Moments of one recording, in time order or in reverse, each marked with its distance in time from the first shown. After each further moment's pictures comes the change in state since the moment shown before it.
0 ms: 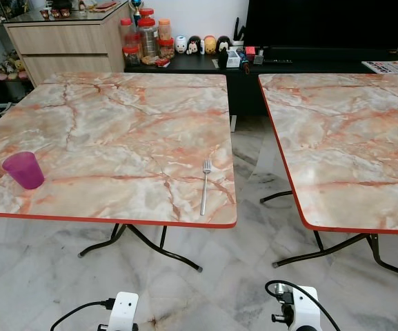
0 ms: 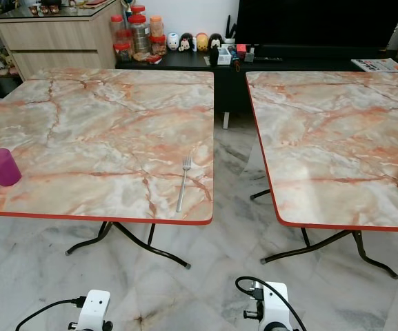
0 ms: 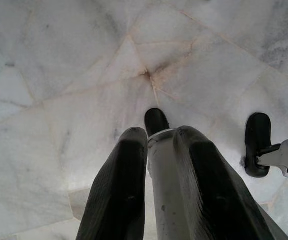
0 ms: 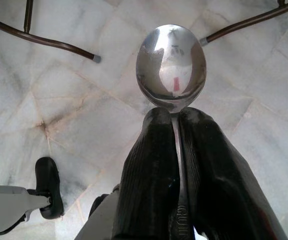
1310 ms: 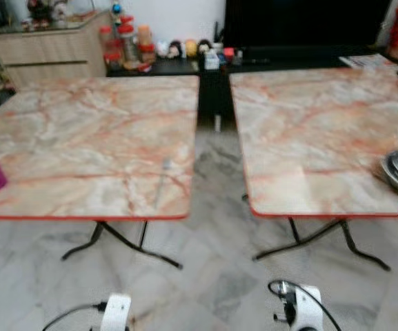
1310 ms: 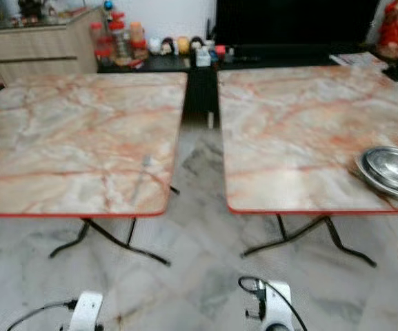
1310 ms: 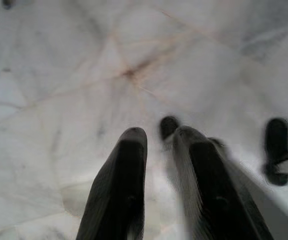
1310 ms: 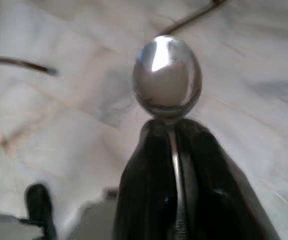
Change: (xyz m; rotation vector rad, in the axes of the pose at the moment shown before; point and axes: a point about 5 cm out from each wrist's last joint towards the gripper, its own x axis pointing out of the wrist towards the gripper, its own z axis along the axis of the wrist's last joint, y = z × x) left arm -0.001 0.000 -0.004 0.012 -0.001 0.018; right arm -0.005 -0.013 -0.010 0.031 0.014 -0.057
